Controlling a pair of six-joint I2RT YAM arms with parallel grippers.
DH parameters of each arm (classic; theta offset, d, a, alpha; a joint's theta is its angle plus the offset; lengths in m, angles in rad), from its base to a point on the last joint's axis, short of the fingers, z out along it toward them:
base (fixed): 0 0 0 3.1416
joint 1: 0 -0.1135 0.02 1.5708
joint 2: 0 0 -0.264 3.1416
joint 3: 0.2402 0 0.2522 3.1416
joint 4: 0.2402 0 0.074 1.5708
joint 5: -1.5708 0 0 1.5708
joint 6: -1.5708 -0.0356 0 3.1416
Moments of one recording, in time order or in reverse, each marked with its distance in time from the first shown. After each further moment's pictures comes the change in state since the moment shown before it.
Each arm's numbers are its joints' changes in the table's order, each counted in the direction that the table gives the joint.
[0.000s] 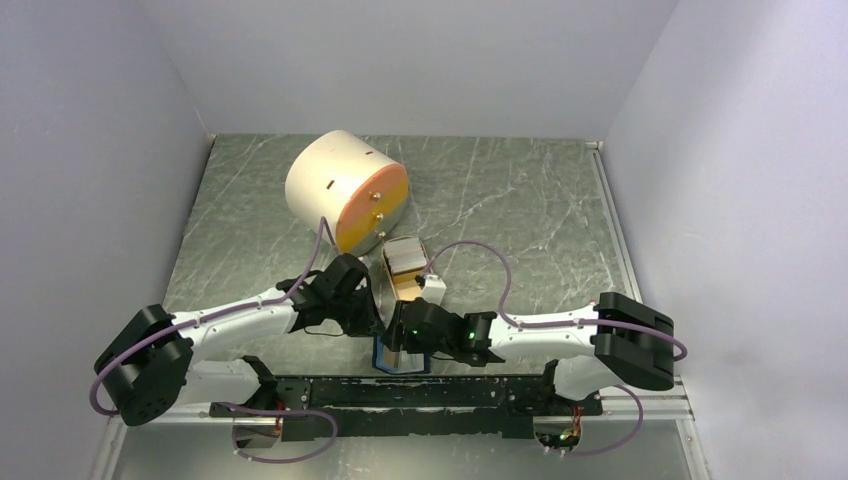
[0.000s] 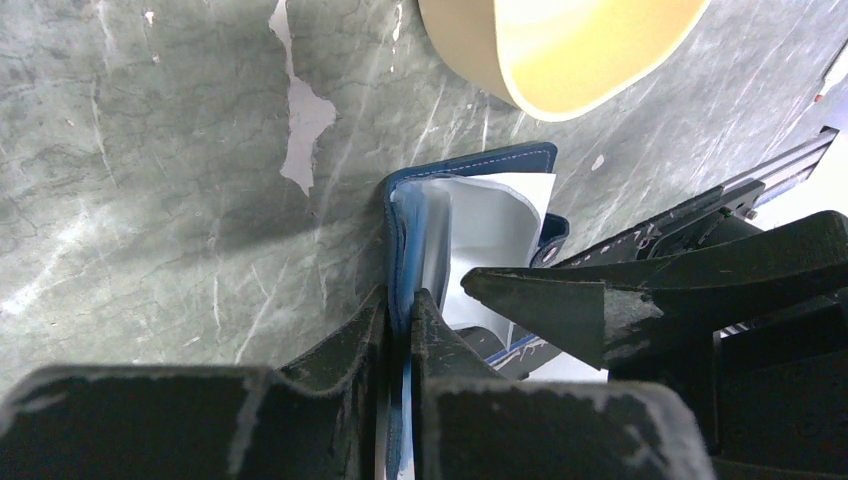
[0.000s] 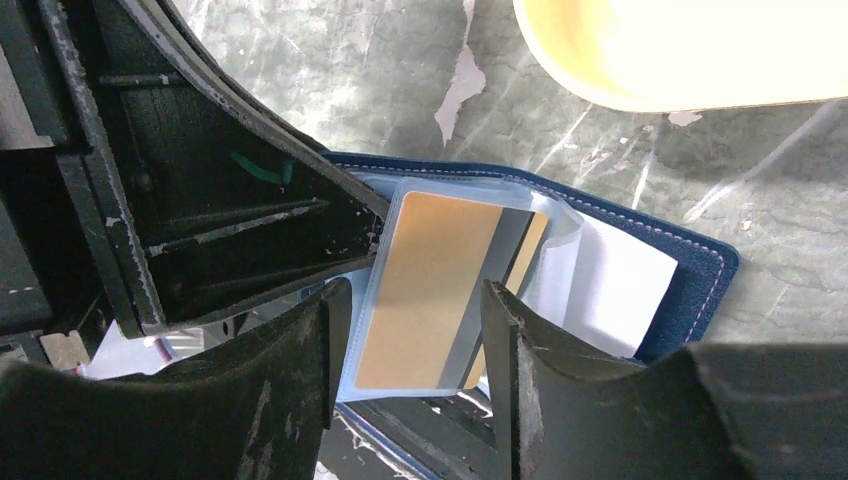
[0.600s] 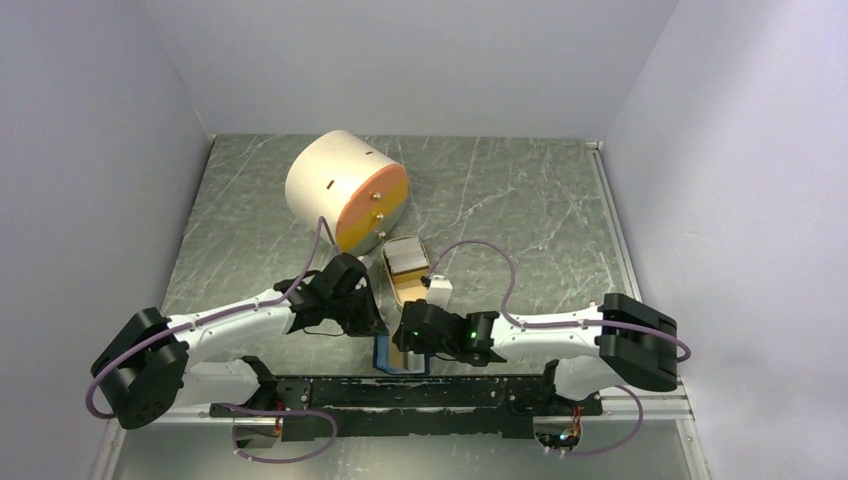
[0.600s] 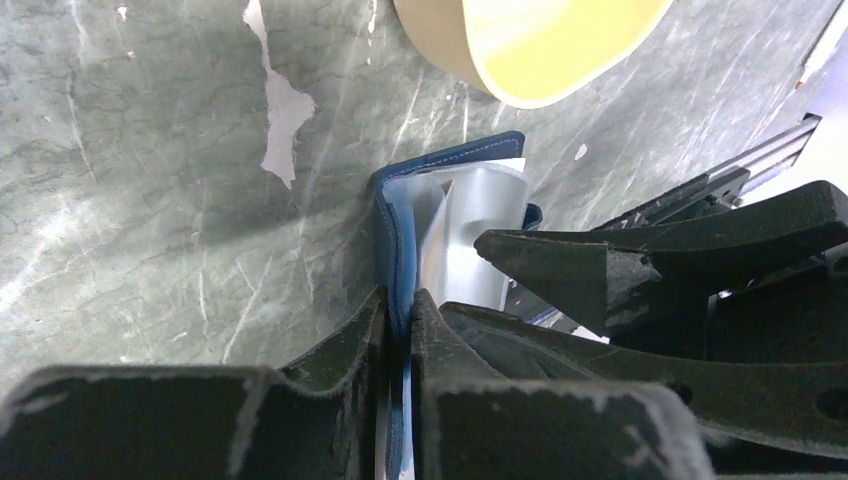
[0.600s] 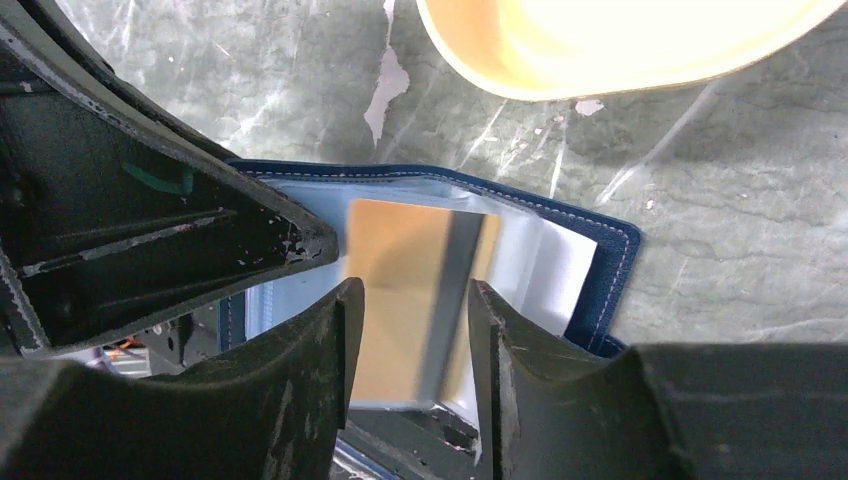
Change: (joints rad) left arm 0.000 -0.017 -0.001 -0.003 -0.015 -0.001; right arm 0.001 -0.006 0.014 0.117 -0.058 0.004
